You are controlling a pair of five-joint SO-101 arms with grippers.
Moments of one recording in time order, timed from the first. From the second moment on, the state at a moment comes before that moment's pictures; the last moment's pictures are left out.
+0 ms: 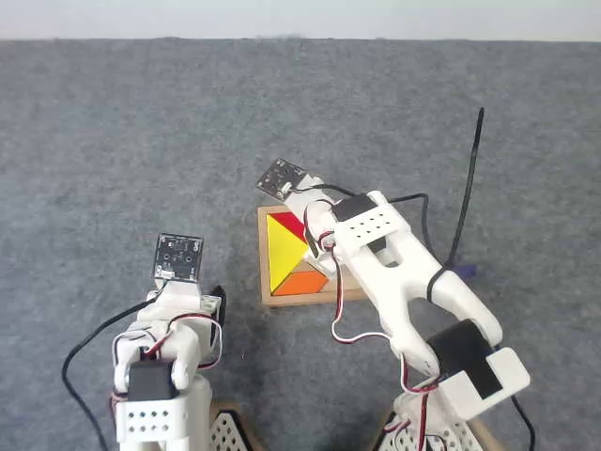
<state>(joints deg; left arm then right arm) -9.4 -103.1 96.9 72.0 -4.0 -31.5 1.8 27.3 56.7 25.8</state>
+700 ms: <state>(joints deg) -9.4 -103.1 96.9 72.0 -4.0 -31.5 1.8 27.3 56.7 26.4</state>
